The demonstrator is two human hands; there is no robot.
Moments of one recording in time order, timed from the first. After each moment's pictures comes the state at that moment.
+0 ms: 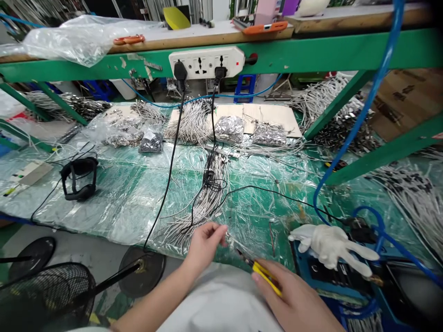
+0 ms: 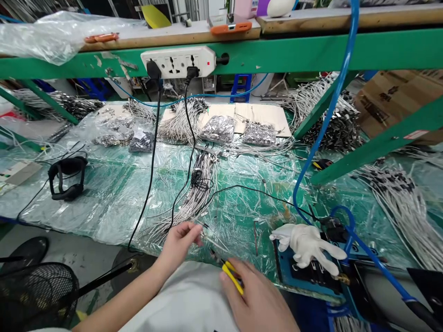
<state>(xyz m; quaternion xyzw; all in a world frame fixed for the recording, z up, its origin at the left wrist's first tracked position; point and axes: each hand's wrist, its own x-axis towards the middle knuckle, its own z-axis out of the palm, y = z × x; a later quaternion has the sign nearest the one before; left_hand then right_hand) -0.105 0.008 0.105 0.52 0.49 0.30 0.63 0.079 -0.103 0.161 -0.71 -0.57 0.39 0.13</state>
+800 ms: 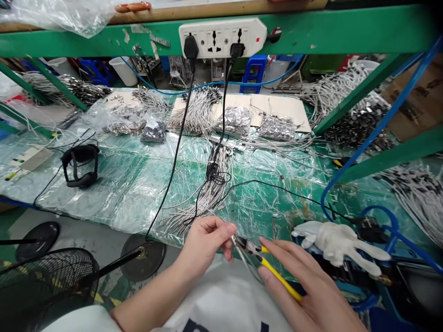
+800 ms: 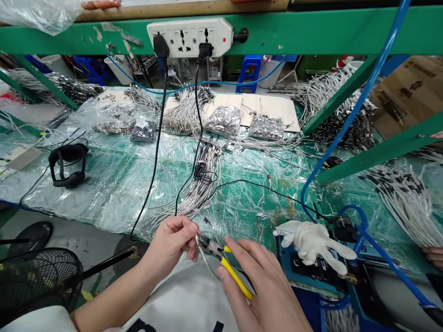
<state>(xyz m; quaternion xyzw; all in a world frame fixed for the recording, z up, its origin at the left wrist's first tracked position) -0.111 0.001 0.163 0.33 0.39 0.36 0.78 0.075 -0.099 0.198 -0.69 -0.63 0.27 0.20</state>
